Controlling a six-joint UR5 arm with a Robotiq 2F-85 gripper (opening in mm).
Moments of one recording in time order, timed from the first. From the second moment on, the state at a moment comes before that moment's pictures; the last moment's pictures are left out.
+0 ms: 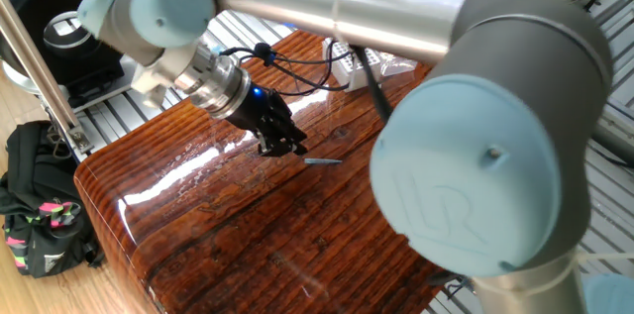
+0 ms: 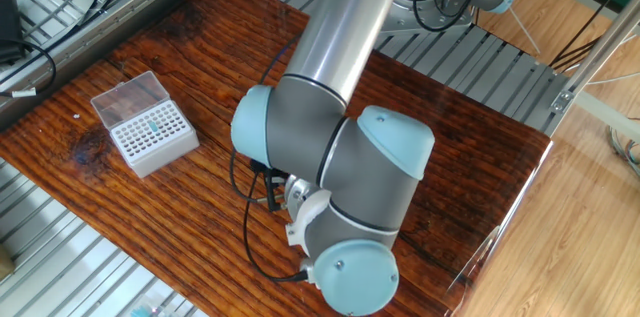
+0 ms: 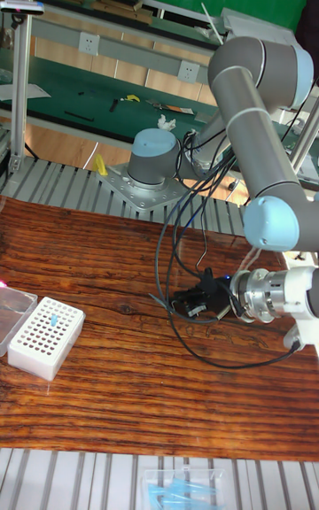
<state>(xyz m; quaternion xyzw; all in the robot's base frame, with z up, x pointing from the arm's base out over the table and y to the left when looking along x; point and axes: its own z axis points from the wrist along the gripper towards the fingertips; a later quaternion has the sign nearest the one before) 0.495 0.078 0.037 0.39 -0.83 0.18 0.36</state>
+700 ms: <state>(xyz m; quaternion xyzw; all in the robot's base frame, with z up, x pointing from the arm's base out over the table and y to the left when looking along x) 0.477 0.080 0.048 0.40 -0.81 0.16 0.41</state>
